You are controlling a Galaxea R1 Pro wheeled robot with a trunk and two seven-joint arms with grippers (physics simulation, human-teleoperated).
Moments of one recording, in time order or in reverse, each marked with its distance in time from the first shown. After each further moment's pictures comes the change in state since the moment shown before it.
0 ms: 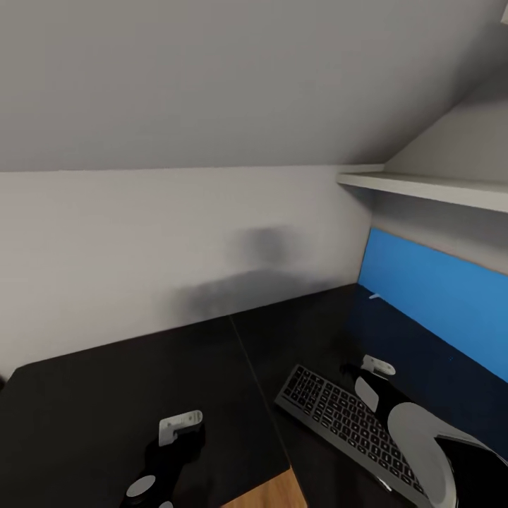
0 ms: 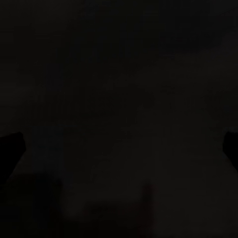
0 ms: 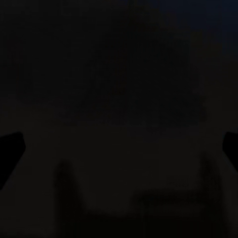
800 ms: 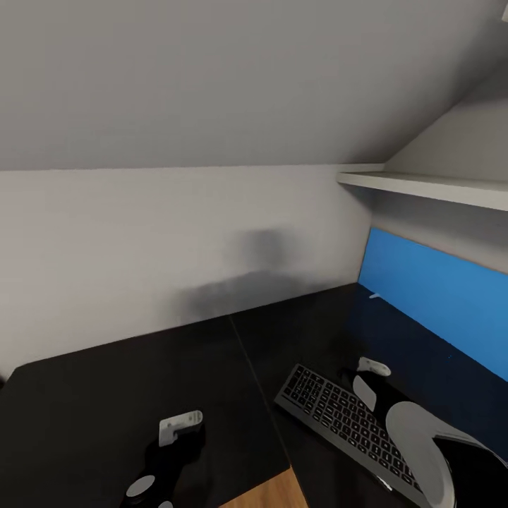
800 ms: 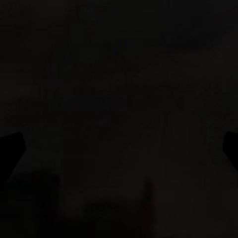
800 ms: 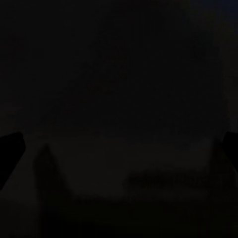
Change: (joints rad) left arm 0.000 0.001 0.000 0.000 0.014 0.001 0.000; right arm -0.001 0.008 0.013 -0.017 0.016 0.110 0.001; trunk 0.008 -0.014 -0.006
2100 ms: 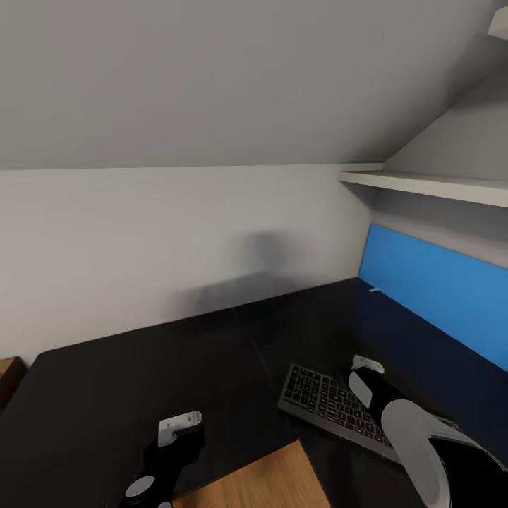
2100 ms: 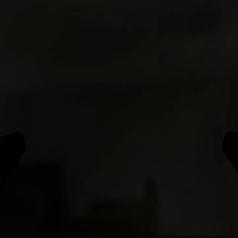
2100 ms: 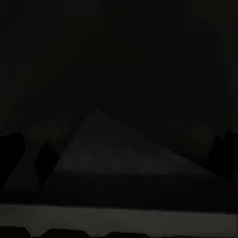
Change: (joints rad) left arm 0.000 0.005 0.000 0.003 0.000 -0.001 0.000; right arm 0.000 0.021 0.001 -0.036 0.007 0.078 0.004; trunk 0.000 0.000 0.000
